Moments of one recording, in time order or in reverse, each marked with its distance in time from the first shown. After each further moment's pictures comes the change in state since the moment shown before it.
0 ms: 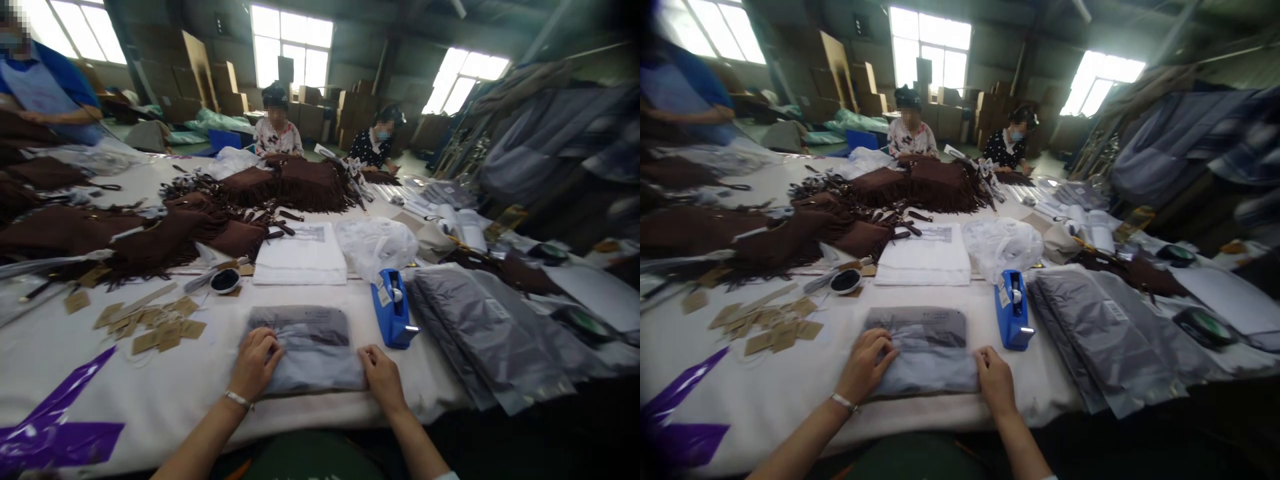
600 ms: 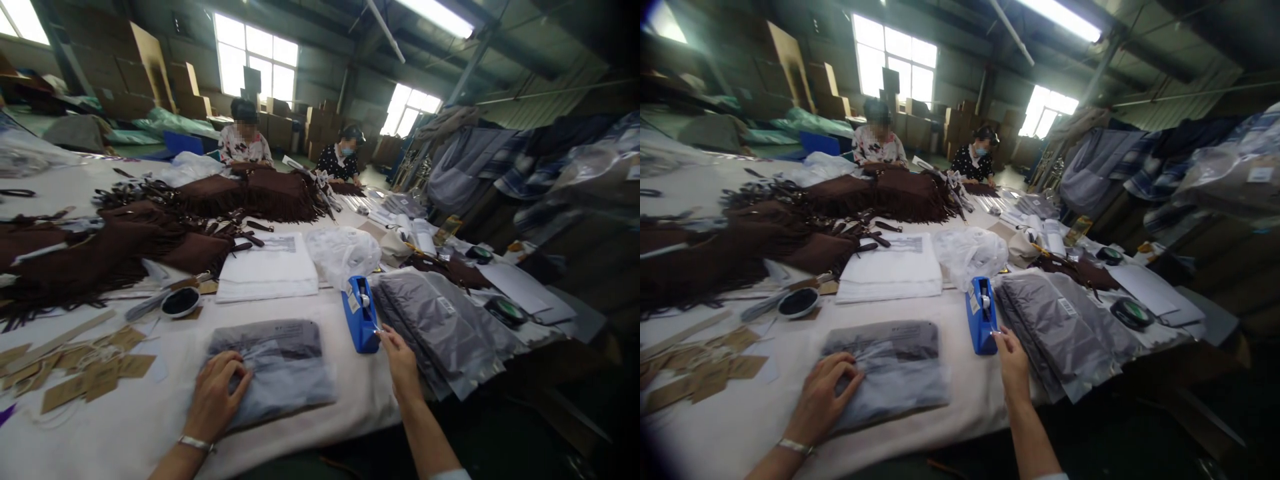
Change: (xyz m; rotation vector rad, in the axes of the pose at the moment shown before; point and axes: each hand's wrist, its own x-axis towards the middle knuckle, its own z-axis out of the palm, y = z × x) left_hand 0.001 -0.016 0.010 0.004 0.108 0.047; right_hand 0.047 0.030 -0.077 0.246 0.369 0.133
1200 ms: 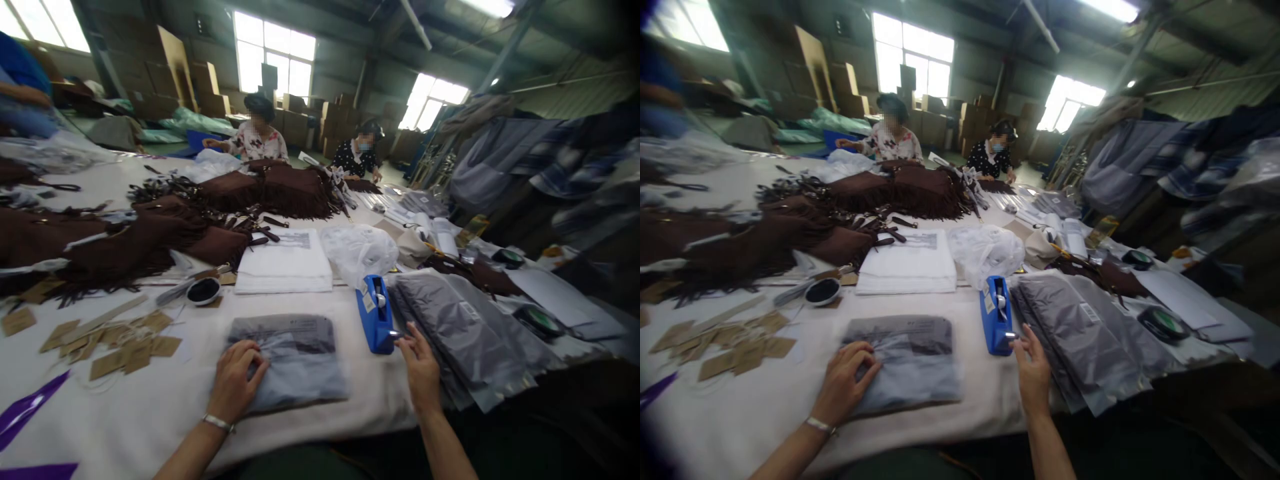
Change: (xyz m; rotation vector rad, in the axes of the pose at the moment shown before) left_hand -0.002 0.005 -0.004 -0.017 -0.022 -0.050; right_hand -0.010 -0.008 -0.004 0.014 0.076 -0.064
